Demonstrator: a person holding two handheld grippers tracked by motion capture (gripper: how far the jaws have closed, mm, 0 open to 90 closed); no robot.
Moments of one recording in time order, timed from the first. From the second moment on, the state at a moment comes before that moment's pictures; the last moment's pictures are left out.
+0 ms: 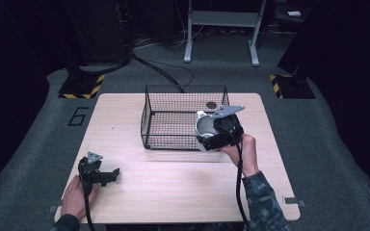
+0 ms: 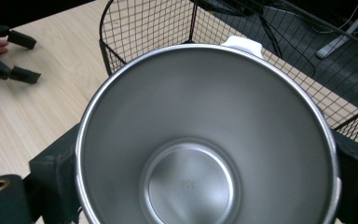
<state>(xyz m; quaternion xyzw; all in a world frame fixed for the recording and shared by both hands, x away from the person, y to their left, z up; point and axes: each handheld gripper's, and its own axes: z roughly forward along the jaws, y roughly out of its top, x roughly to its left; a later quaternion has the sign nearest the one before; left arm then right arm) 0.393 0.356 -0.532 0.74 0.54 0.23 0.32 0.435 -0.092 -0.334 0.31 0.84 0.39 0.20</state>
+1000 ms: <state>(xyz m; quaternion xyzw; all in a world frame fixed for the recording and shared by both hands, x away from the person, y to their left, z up) 0.393 0.356 -0.532 0.74 0.54 0.23 0.32 0.530 -0.052 -0.336 0.34 0.85 0.36 0.17</state>
